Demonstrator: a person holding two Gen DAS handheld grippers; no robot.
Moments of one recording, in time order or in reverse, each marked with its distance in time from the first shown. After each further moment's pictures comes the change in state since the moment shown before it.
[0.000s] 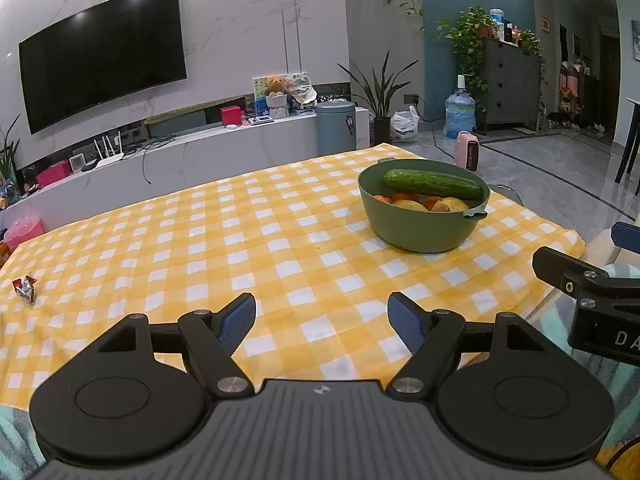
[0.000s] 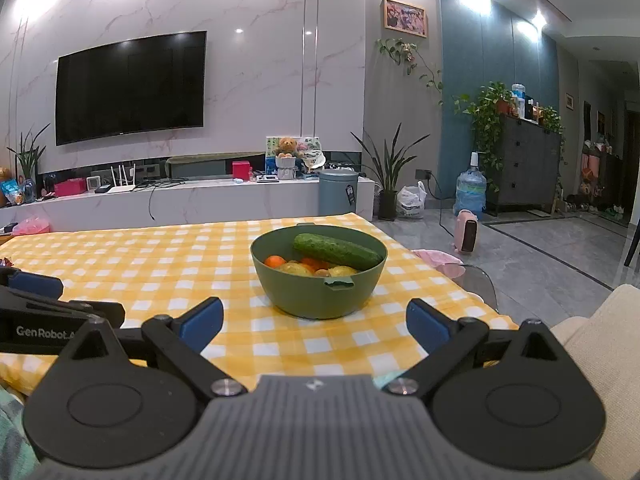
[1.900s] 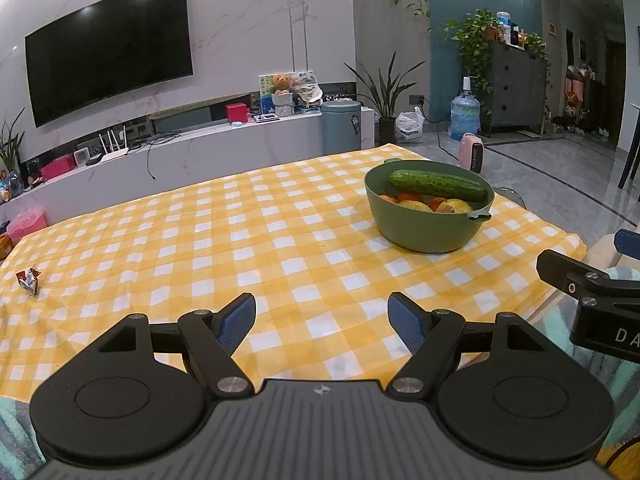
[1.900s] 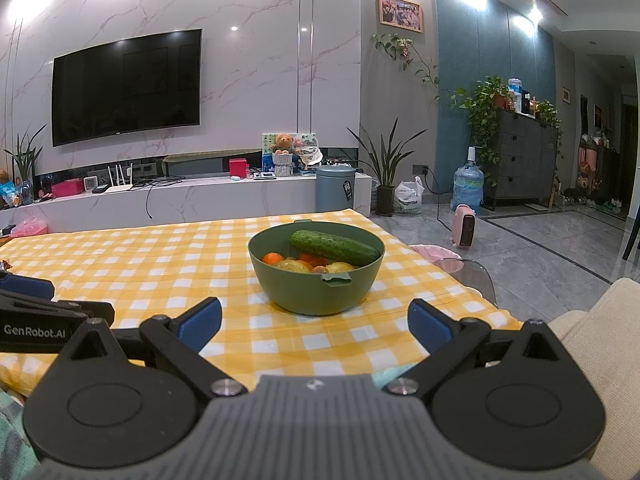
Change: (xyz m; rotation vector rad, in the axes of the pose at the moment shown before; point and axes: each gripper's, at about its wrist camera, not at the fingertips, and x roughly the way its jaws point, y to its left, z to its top) left arm -0.007 -0.001 -0.003 -0.024 0.008 0.009; right arm 0.000 -0.001 -0.003 0.008 0.008 -0.005
